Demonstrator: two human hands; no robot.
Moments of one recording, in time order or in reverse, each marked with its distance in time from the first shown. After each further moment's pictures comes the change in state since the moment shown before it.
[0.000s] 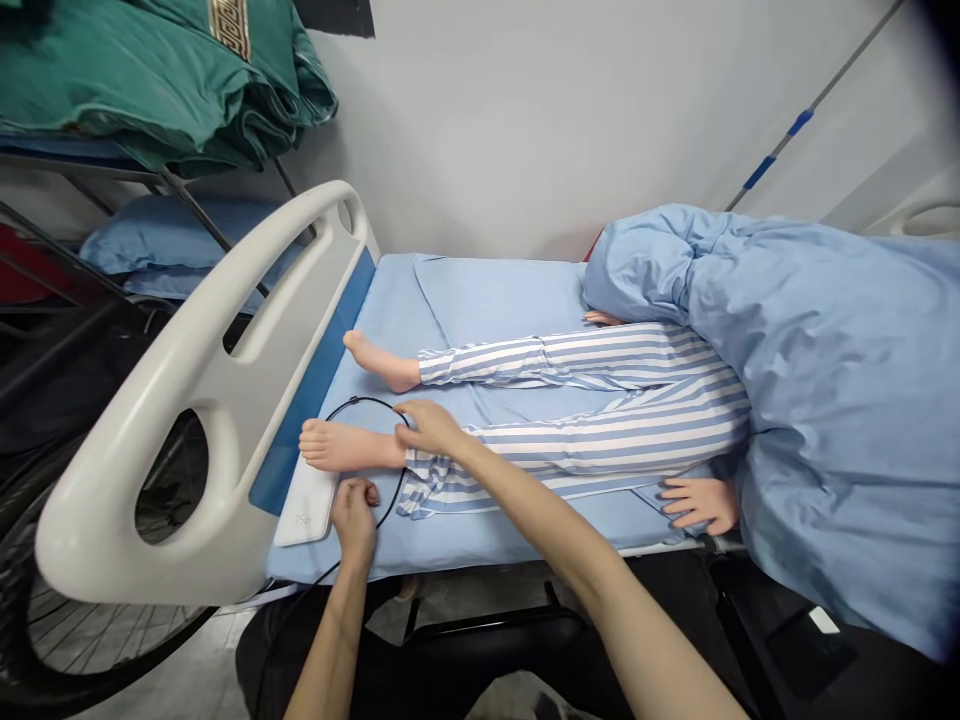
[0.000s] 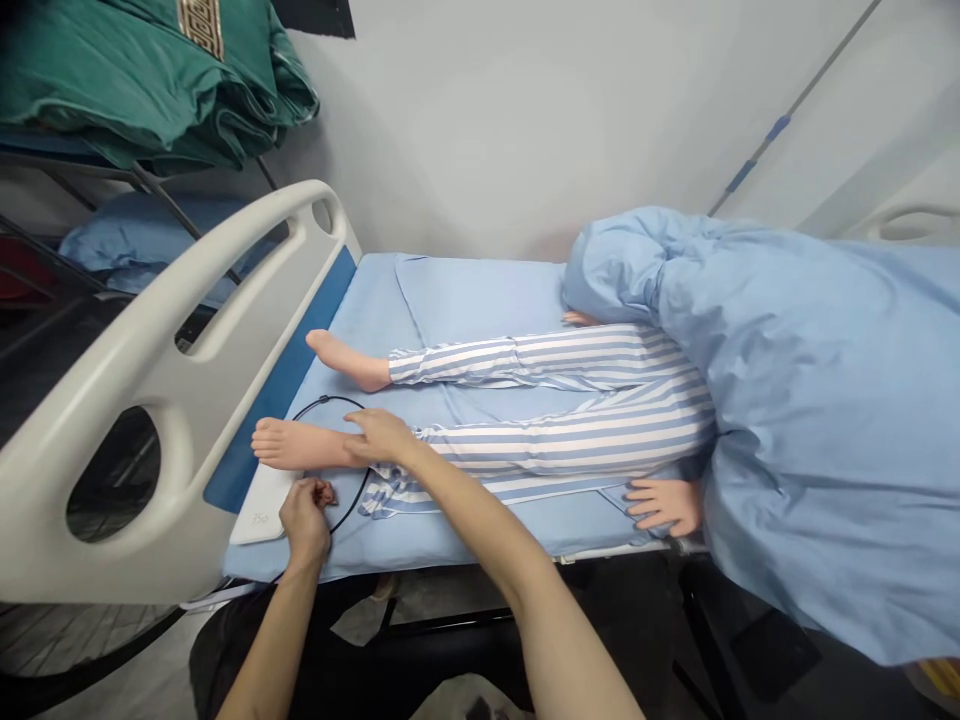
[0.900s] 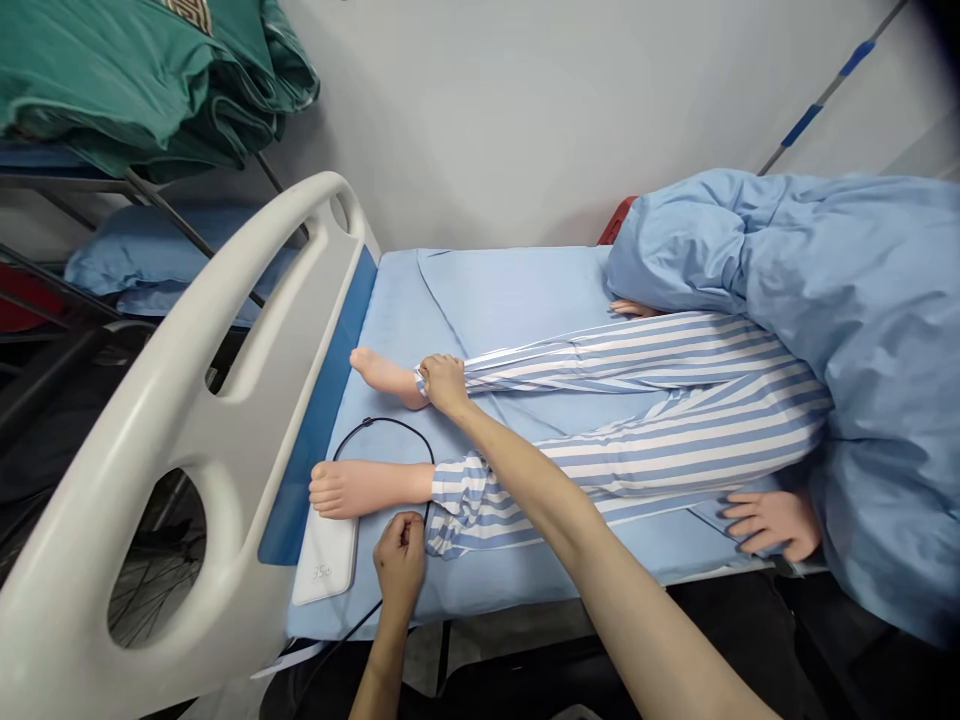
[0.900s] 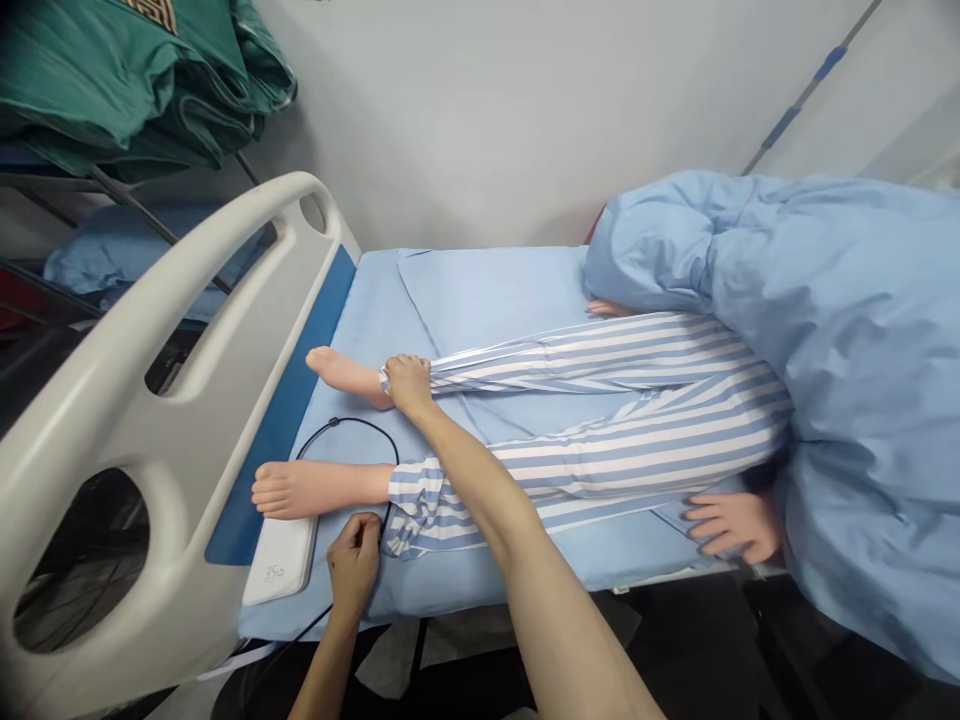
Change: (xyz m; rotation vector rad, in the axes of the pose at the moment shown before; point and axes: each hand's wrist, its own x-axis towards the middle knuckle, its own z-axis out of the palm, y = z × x) left_hand -0.008 -0.011 0.000 0.544 -0.245 0.180; right_hand 0.121 0.070 0.011 -0.082 0.261 0.365
